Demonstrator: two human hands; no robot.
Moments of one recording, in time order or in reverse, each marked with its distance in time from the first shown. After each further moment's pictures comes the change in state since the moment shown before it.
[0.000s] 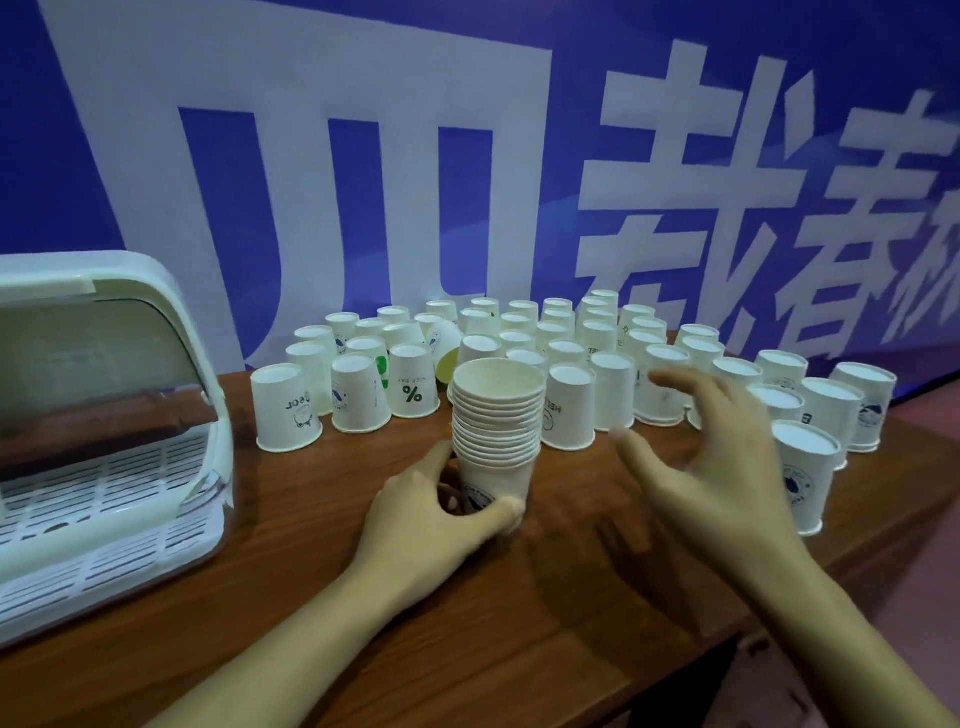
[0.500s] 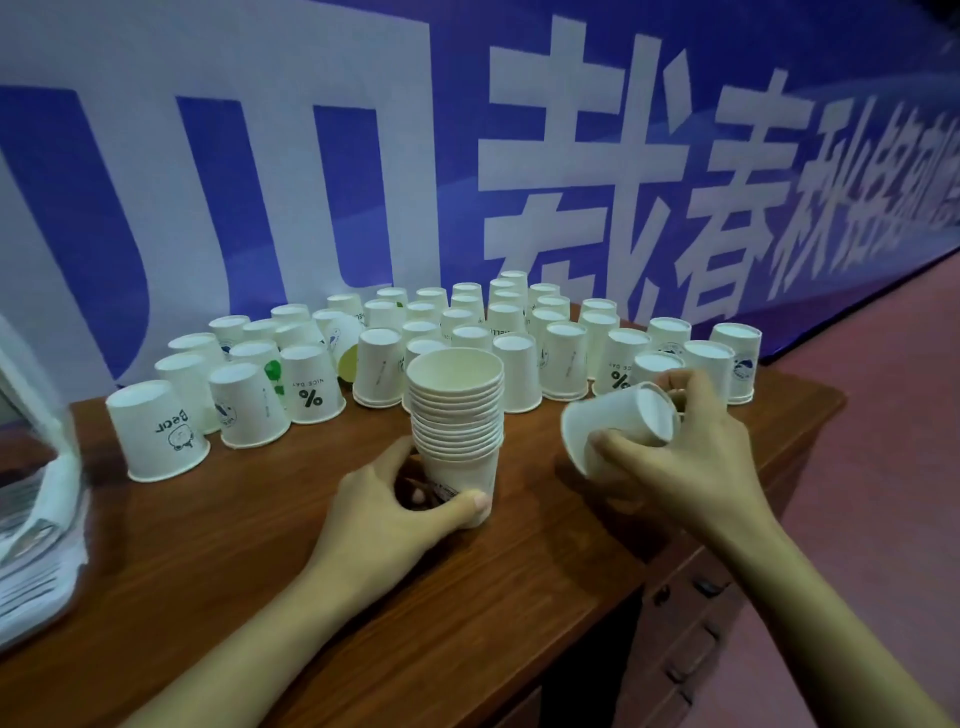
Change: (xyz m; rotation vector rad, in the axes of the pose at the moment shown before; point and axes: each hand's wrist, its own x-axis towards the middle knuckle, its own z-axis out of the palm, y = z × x) left_hand 0.010 0.026 0.040 -0.107 -0.113 0.072; right_hand -0.001 0.059 -0.044 0.013 -0.040 0.385
